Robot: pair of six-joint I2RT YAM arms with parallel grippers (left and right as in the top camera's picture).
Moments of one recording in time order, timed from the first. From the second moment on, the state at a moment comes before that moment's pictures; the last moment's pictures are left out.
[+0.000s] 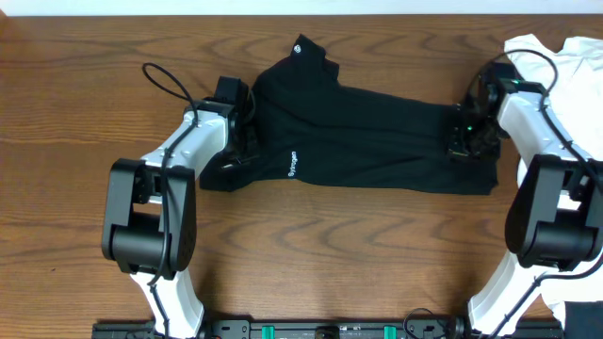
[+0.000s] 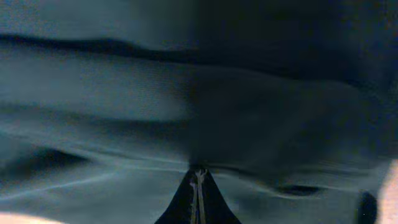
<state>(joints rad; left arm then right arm) -0.19 1.98 1.27 -0.72 0.04 -0.48 -0.08 2.00 1.44 -1.00 -0.12 0.04</state>
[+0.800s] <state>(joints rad) -0.19 1.98 1.28 -0.82 -0.09 -0.41 0.34 1.99 1.45 -0.73 -0.36 -0.33</state>
